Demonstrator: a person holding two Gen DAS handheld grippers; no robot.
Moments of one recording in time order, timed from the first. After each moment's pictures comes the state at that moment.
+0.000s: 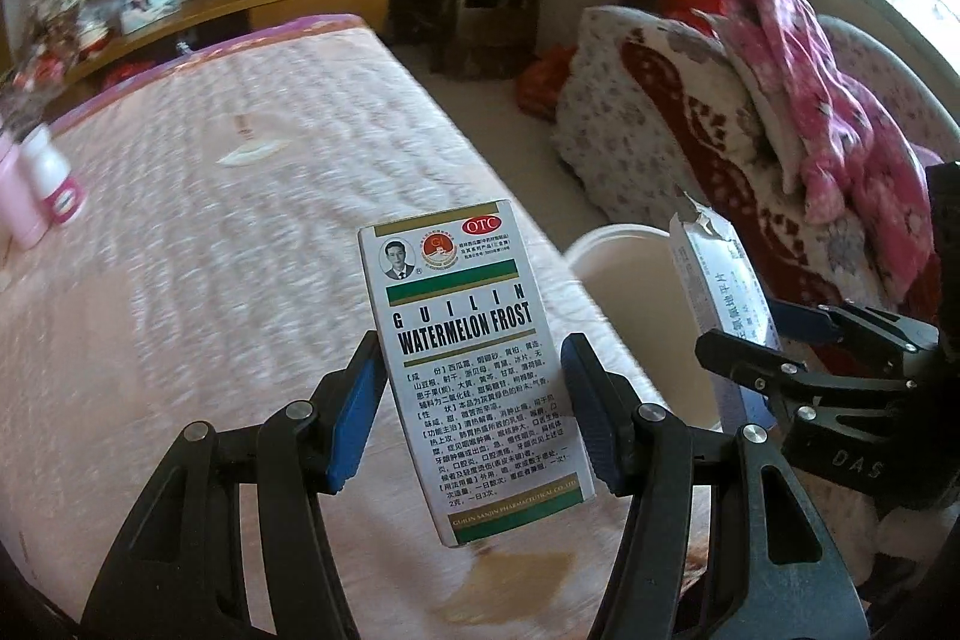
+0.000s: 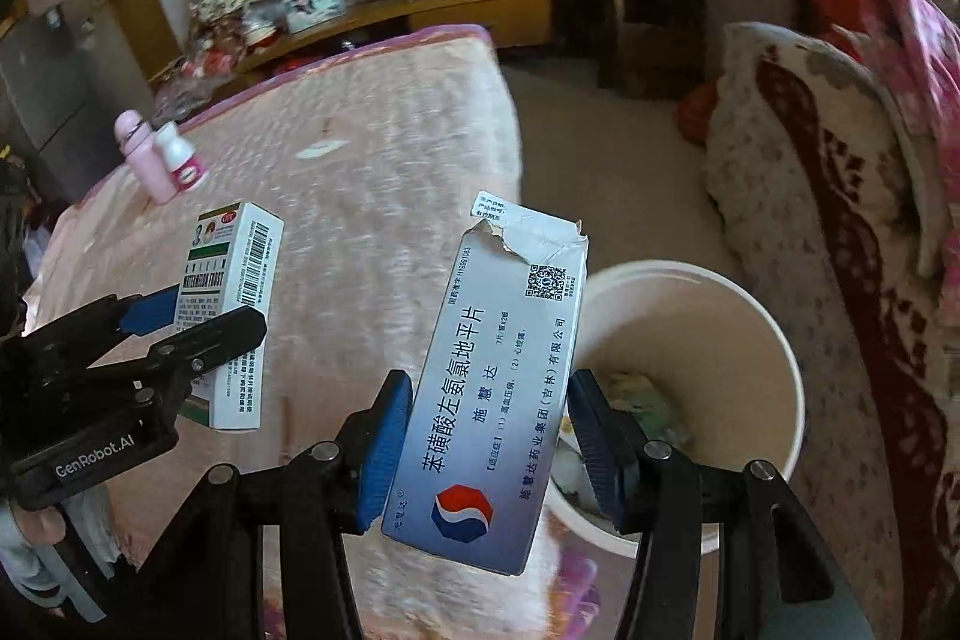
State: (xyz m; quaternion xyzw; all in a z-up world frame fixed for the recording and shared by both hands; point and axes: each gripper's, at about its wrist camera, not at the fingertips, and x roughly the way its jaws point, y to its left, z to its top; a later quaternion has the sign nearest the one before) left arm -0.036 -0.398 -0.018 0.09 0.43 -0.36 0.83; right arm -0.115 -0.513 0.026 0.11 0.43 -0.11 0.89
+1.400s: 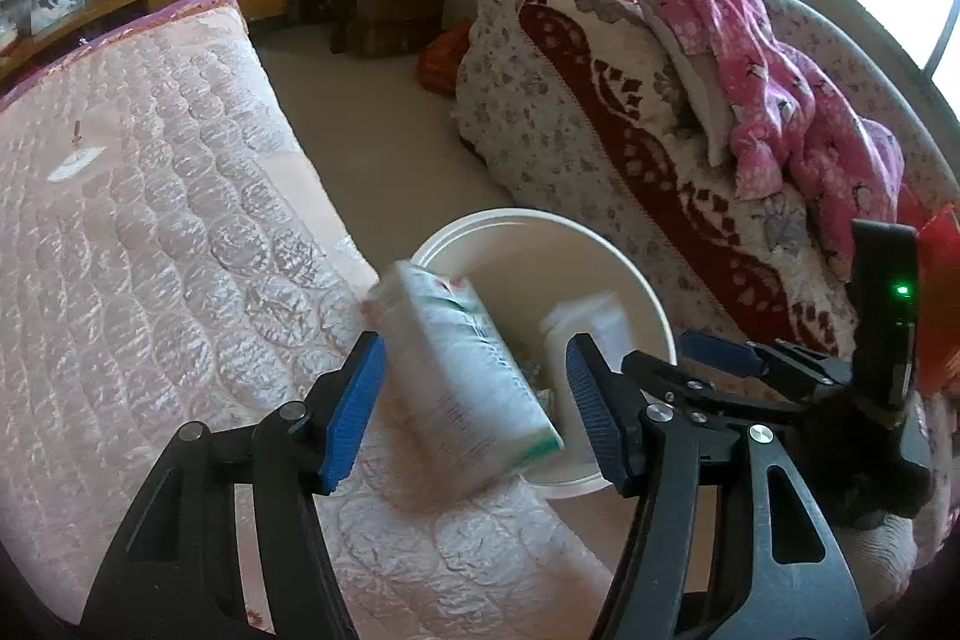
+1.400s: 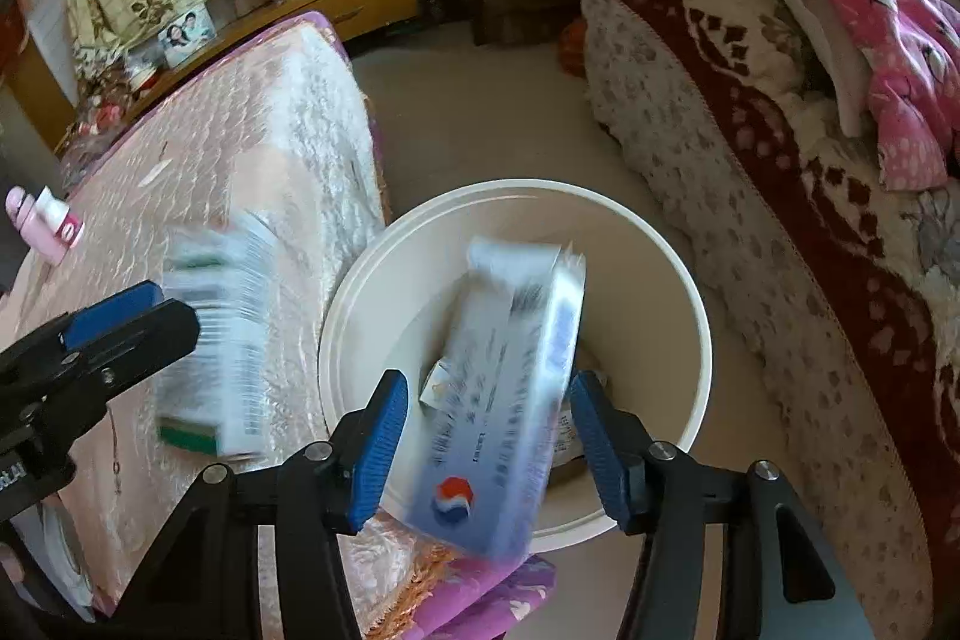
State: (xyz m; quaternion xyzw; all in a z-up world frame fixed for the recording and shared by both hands) left arm -0.051 -0.495 -0.048 0.07 0.45 -0.44 0.77; right arm -0.149 -0.608 -0.032 0.19 0.44 -0.20 0.85
